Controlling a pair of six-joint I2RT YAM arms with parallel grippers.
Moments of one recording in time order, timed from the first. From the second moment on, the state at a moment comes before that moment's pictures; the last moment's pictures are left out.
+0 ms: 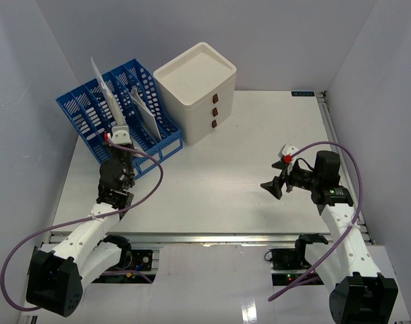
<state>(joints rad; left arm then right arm) -0.32 0.92 0.47 0.76 -0.47 0.24 0.01 0.81 0.59 -0.36 -0.92 -0.58</state>
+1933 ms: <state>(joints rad) -0.32 0.64 0.78 0.09 -0.05 -0.15 0.01 0.84 0.59 -0.37 -0.90 -0.57</state>
